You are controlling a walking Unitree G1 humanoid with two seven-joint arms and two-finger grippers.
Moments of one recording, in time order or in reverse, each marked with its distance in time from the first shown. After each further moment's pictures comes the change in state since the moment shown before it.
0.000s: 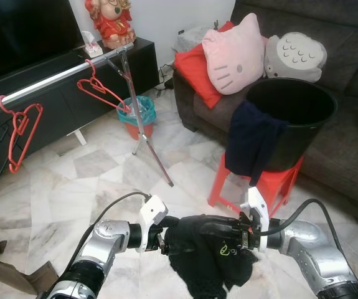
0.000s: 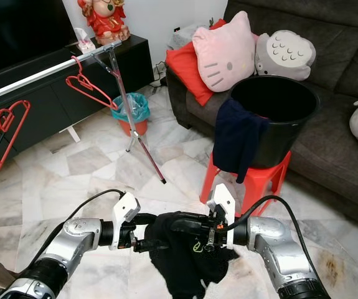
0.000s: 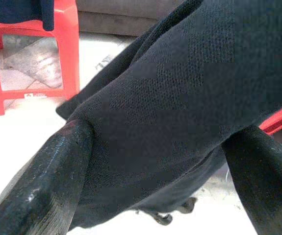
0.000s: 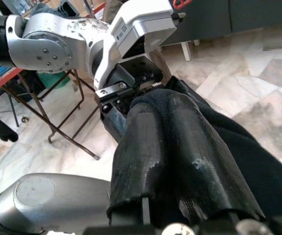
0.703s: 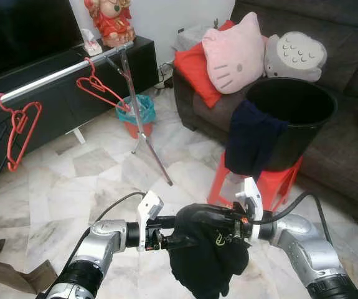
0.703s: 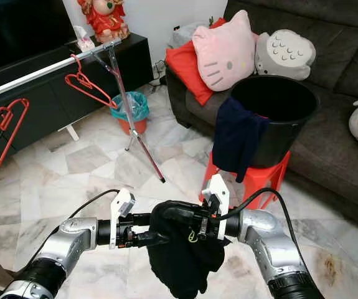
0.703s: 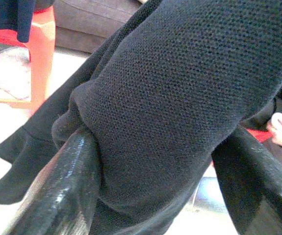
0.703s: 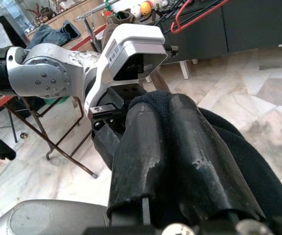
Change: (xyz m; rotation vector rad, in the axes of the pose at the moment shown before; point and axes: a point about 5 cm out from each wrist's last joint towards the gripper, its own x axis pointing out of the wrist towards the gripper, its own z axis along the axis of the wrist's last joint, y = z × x) left arm -0.006 -0.004 0.008 -0.129 -0.092 -0.088; right arm 0.011 -0.003 0.015 -0.011 -0.081 0.001
